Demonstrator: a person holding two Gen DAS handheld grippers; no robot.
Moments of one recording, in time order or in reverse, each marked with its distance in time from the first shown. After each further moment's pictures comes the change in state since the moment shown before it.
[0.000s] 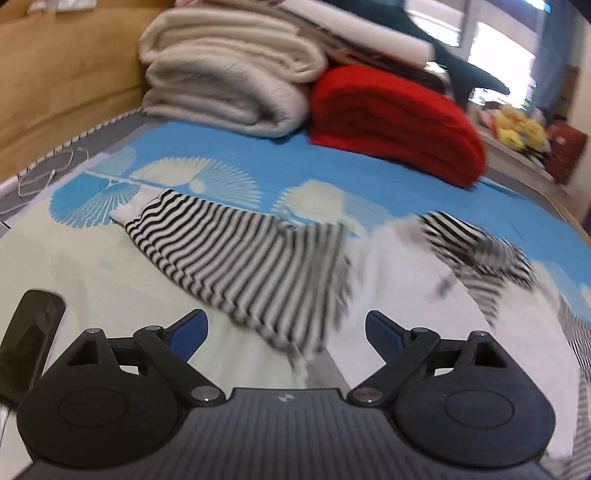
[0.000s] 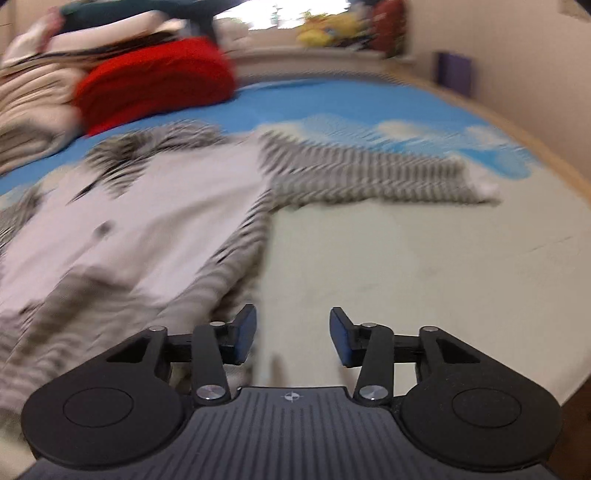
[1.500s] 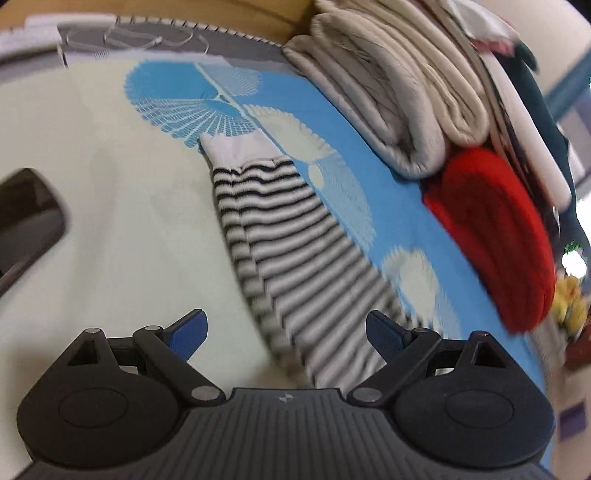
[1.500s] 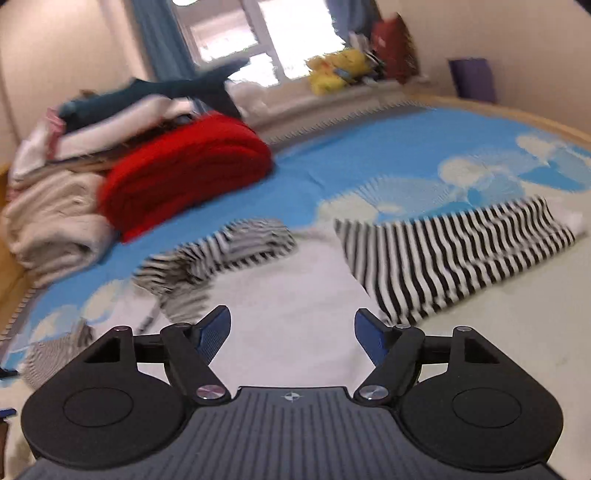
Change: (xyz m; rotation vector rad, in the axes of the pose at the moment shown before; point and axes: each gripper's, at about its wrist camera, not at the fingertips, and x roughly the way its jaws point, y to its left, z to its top) left arm 0.133 0.147 0.031 -0.668 0.045 0.028; right arm 0.076 0.035 0.106 0.251 -0.125 0.087
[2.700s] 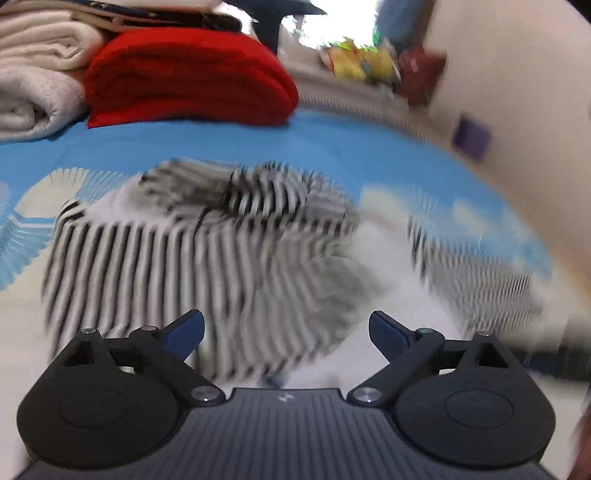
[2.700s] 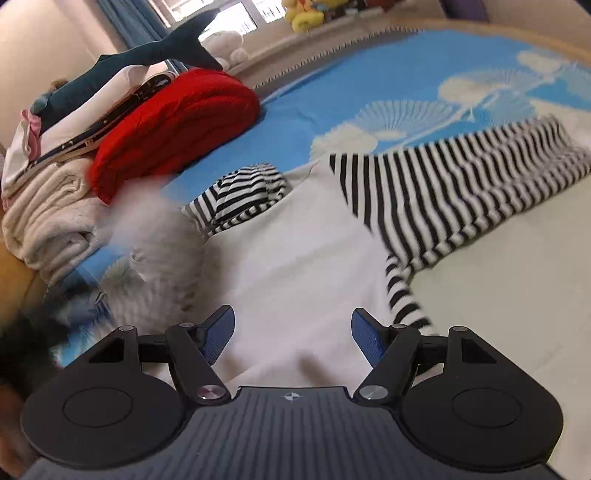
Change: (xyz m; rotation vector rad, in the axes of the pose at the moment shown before) left arm -0.058 -0.268 -0.273 0.934 0.175 -0.351; right arm 0.017 -0.021 0.010 0.180 0.156 0.095
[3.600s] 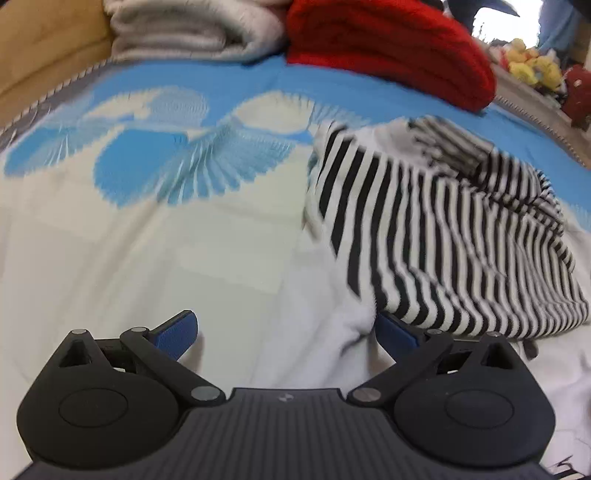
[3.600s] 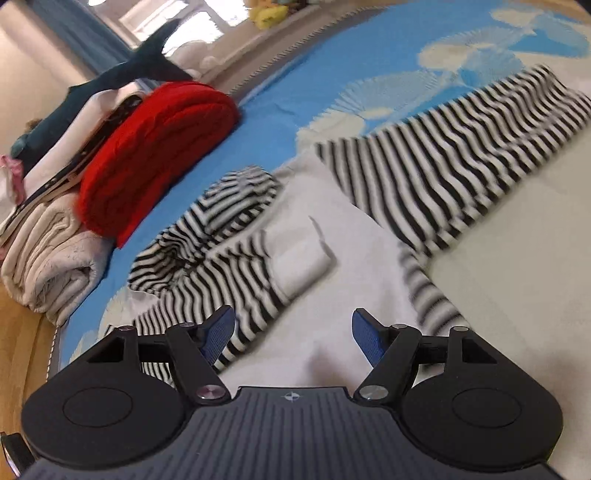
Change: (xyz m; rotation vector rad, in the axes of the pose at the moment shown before) left arm -0.011 0.146 -0.033 -0.275 0.080 0.396; right arm 0.042 0.004 0.019 0.067 -0.024 0.020
